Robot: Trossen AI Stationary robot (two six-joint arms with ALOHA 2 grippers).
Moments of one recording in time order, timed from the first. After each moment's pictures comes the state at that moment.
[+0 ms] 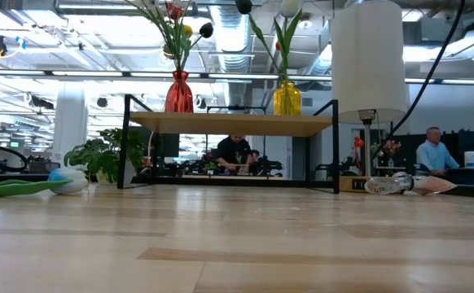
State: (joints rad) left arm -0.94 2.00 1.64 -1.51 -1.57 -2.06; right arm 0.53 1.98 2.32 0.77 -0.26 -0.19
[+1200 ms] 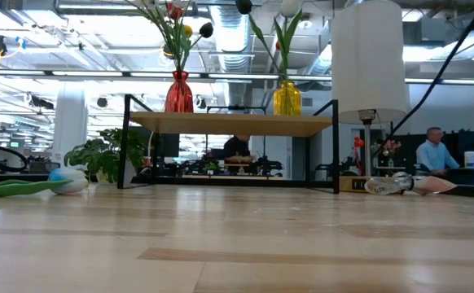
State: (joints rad) left arm -0.92 2.00 1.64 -1.53 -1.57 -2.05; right arm 0.91 2.26 2.32 -0.43 0.11 0.90
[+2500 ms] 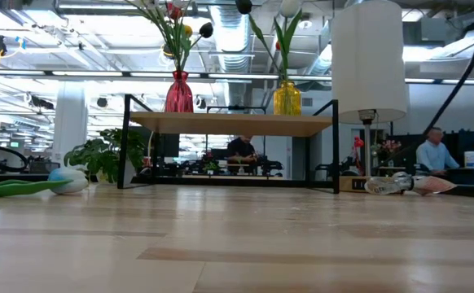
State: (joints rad) left arm -0.94 2.00 1.64 -1.53 -1.49 -2.05; right arm 0.78 2.76 2.35 0.41 -0.15 0.92
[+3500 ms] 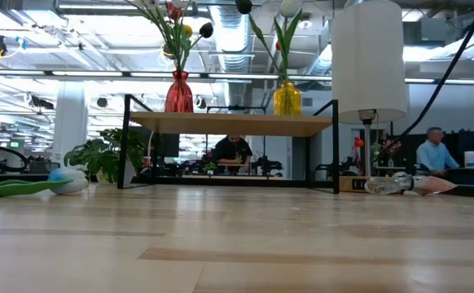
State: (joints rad) left arm -0.96 2.00 1.64 -1.53 -1.49 -2.05; right arm 0.79 2.43 2.35 0.05 1.48 0.27
